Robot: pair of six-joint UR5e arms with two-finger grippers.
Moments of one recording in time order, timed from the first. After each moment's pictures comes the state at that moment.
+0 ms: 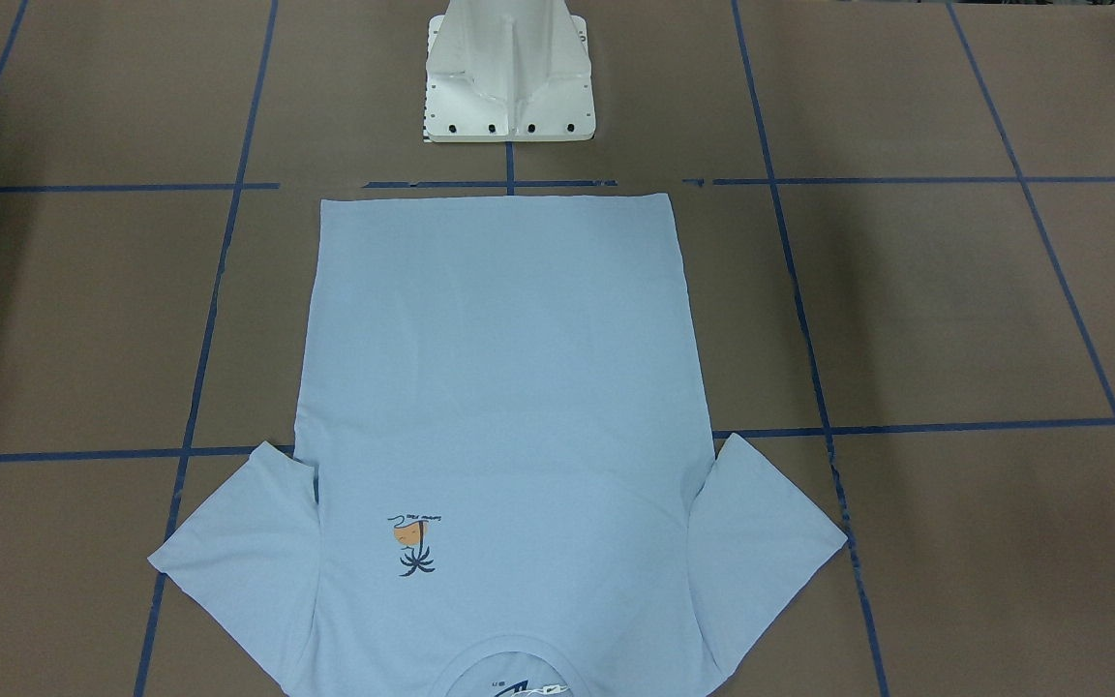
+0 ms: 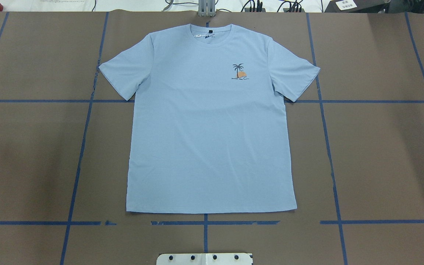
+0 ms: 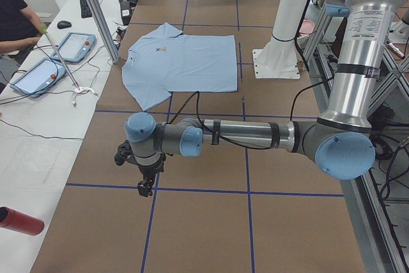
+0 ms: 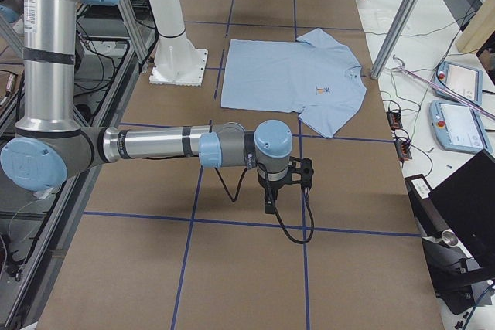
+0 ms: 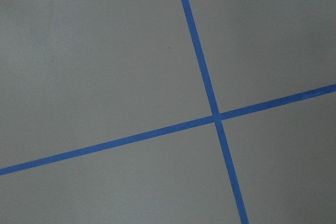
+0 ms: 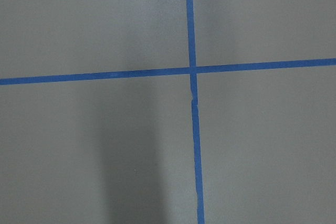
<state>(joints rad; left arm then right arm) -1.54 -1.71 -1.46 -1.63 -2.25 0.18 1.57 -1.67 1.77 -1.57 2.38 0.14</state>
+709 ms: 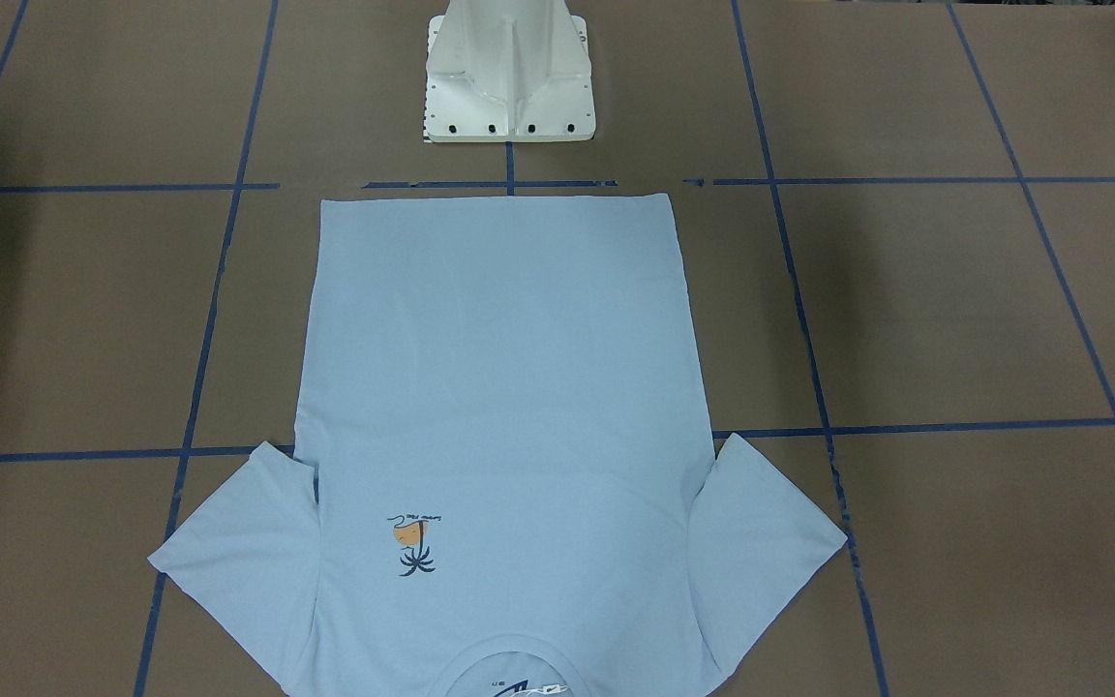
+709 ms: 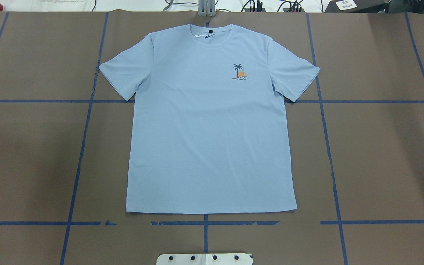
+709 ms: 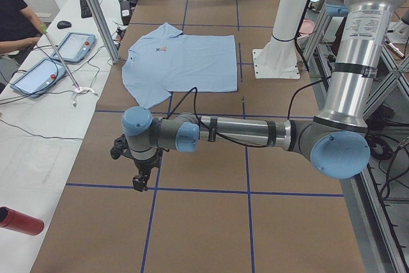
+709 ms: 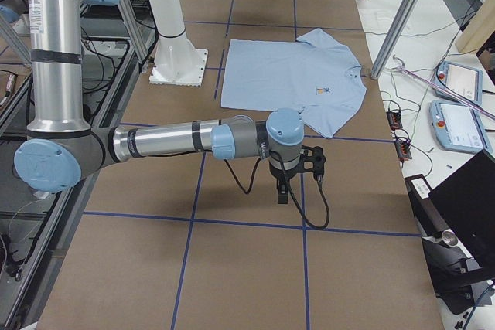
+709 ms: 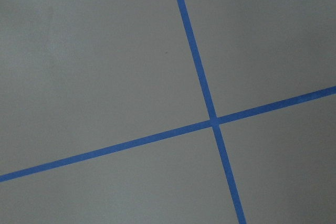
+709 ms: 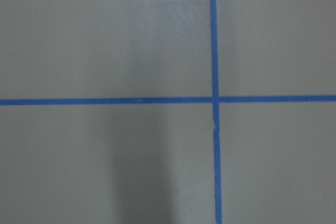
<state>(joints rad) -1.53 -1.77 -1.46 -1.66 -2.25 0.19 1.53 -1.57 1.75 -1.55 2.39 0.16</state>
